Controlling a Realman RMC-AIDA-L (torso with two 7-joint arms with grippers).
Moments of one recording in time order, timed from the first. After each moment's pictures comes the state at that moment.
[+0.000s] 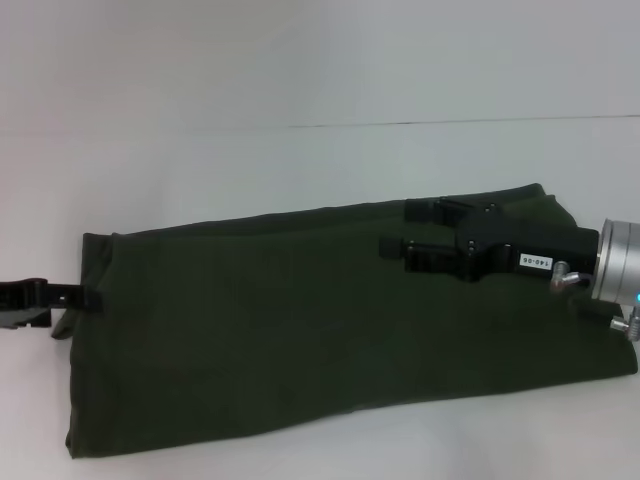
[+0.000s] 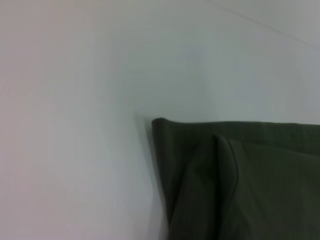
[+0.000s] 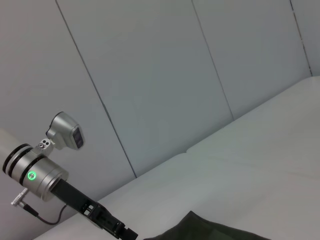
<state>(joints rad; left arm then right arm) -0.60 -2.01 0.50 0.86 2.62 1.44 -2.42 0.61 2.09 -0.65 -0.51 -1.90 -1.48 1.44</state>
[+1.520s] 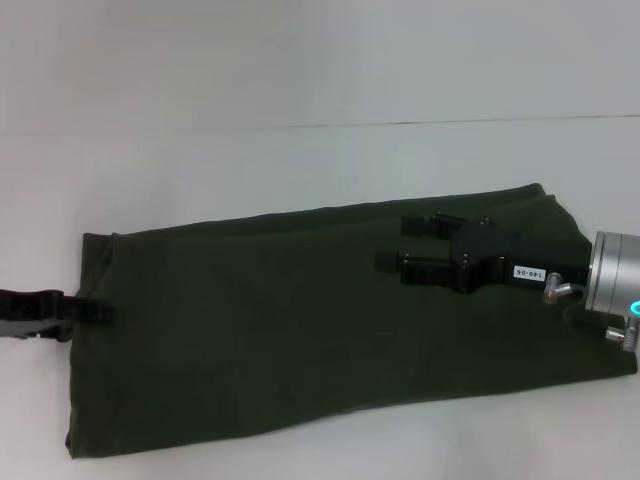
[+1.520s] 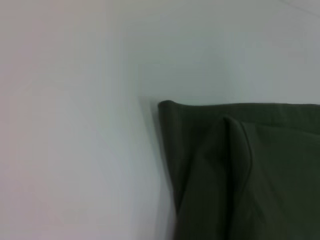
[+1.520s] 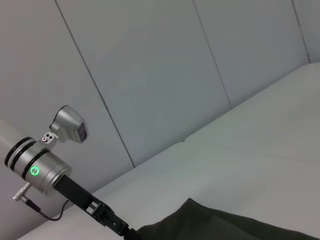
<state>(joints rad) -0.61 -2.02 0.57 0.83 2.65 1.39 -2.45 0.60 2.09 -0.67 -0.49 -1.90 -1.46 1.44</state>
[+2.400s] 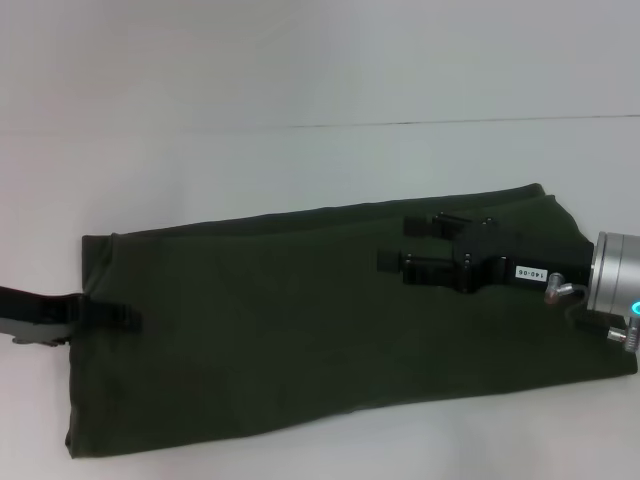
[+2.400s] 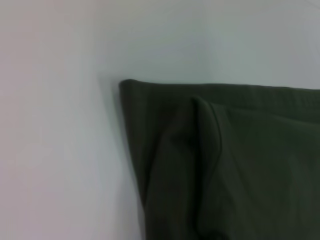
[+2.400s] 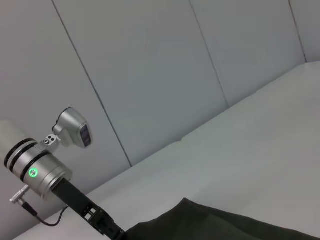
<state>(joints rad) -0.65 -2.00 0.56 0.73 2.64 1.41 -2.46 0.60 2.09 -0.67 -0.49 -1.90 -1.45 1.44</state>
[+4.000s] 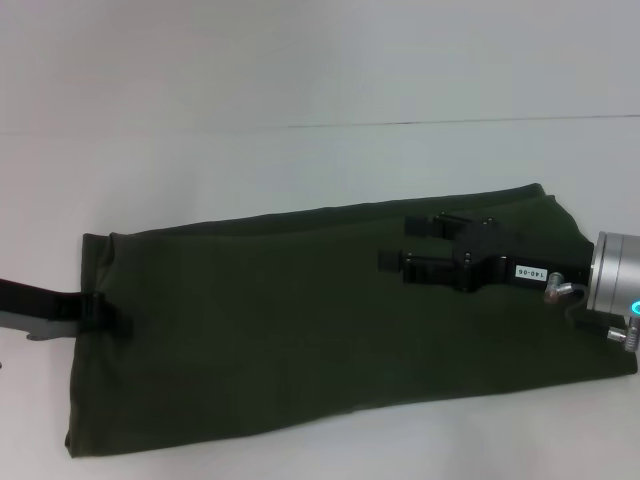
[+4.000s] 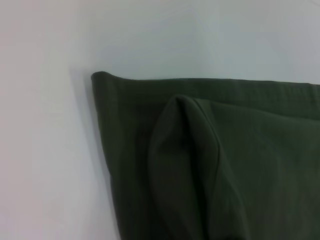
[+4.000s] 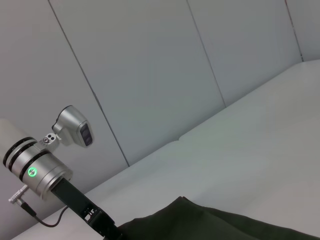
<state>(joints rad) -0.68 -2.01 0.57 0.71 2.64 1.41 -2.46 0.60 2.09 -0.67 -0.49 -1.90 -1.44 1.44</state>
